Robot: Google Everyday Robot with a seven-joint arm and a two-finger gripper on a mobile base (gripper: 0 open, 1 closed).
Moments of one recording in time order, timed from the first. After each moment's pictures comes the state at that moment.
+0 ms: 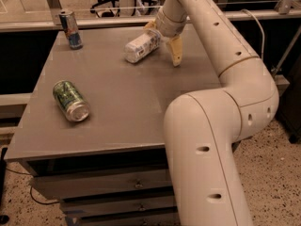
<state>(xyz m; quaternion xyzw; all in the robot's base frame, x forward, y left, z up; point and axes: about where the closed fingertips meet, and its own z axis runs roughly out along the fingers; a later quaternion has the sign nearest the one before) 0.806 -0.045 0.837 -0.88 0.43 -0.07 0.20</state>
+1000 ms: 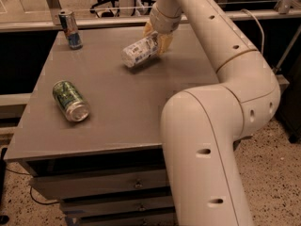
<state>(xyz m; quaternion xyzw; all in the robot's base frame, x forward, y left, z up) 0.795 -0.026 0.855 -0.90 0.39 -0.08 0.19</state>
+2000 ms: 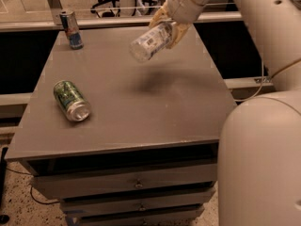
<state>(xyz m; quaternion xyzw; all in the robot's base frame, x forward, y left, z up) 0.717 -0.049 0.928 -0.91 0.29 -0.06 0.28</state>
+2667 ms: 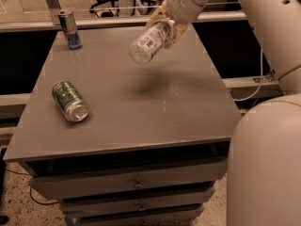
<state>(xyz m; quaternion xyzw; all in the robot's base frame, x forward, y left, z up) 0.708 -0.041 0.935 -0.92 0.25 -0.07 0.30</state>
